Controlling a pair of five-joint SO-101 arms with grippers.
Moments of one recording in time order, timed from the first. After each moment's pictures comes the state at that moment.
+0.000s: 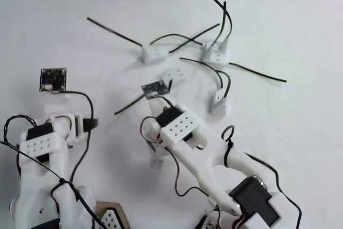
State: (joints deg) left arm -25.3 -34.8 65.8 42.5 -14.8; right arm -42.7 -8.7 38.5 67.2 -17.5
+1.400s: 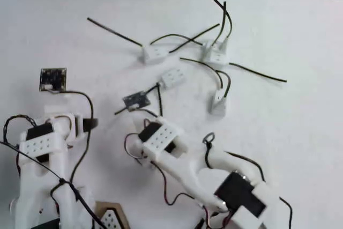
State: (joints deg) left arm -25.3 -34.8 65.8 42.5 -14.8; right arm -52.1 0.8 41.0 56.3 -22.5
